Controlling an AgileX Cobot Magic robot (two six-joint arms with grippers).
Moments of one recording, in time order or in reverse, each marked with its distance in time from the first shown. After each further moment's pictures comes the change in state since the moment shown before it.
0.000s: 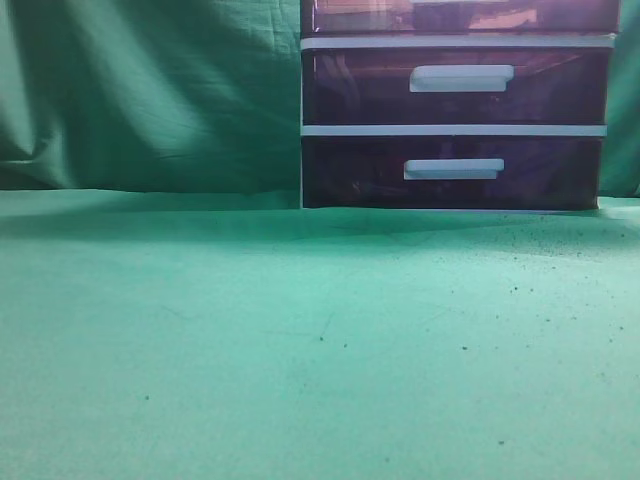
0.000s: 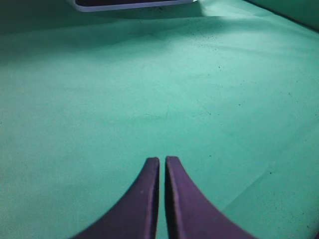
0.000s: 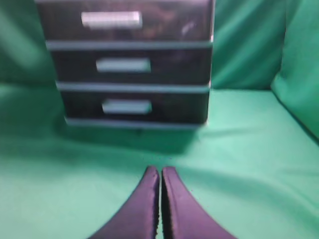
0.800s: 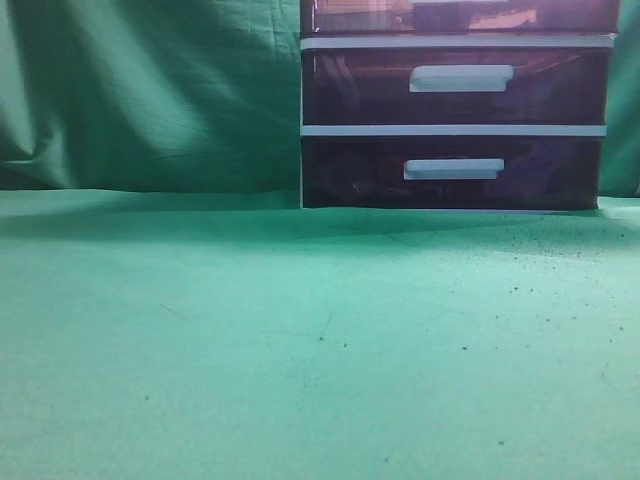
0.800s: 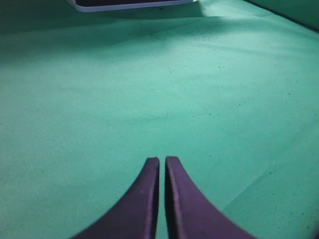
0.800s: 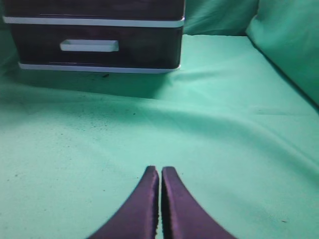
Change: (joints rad) left arm 0.000 0.000 0.000 0.000 0.000 0.000; right arm -0.109 0.000 0.143 0.022 0.022 -0.083
